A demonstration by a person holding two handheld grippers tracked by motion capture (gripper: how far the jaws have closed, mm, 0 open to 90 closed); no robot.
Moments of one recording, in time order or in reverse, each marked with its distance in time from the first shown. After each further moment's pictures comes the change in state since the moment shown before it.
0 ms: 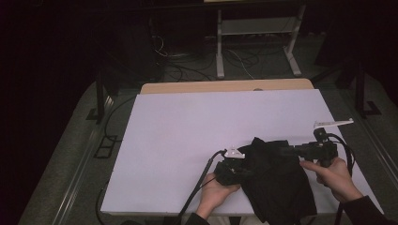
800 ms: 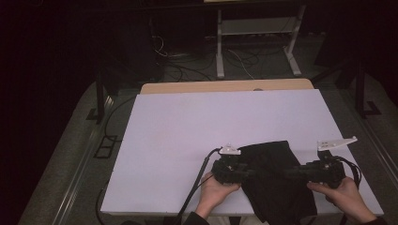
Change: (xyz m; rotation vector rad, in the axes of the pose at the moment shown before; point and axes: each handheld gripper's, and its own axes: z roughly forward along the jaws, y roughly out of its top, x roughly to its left) left arm 0.006 0.004 -0.015 -0.082 -0.025 -0.057; right arm 0.014 -0.043 -0.006 0.095 0.036 -0.111
